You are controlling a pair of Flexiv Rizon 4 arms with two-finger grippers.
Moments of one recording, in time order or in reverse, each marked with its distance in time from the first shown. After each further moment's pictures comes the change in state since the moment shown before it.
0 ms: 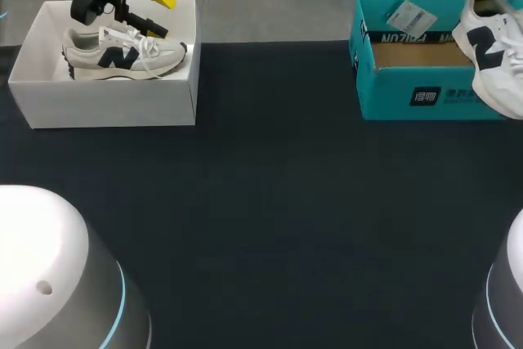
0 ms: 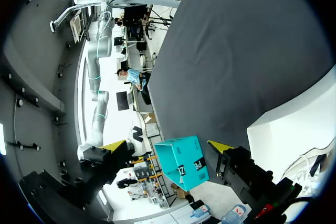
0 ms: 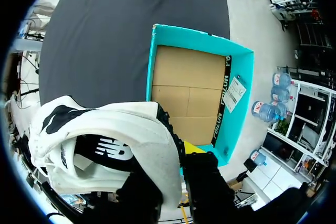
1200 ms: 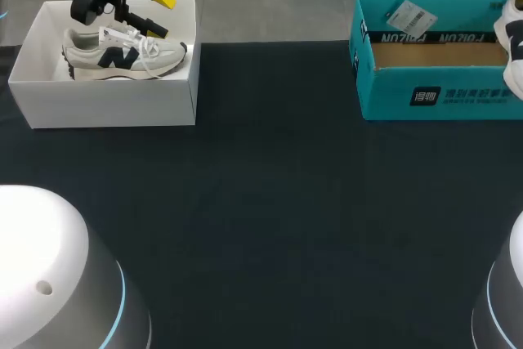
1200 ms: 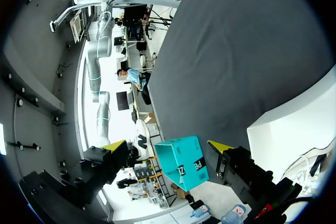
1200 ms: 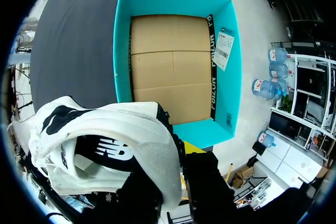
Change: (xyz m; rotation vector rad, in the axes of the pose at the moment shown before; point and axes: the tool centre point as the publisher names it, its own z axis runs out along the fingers) left arm 0.000 0.000 0.000 0.000 0.000 0.000; right arm -0.034 -0.095 0.050 0.040 0.001 0.137
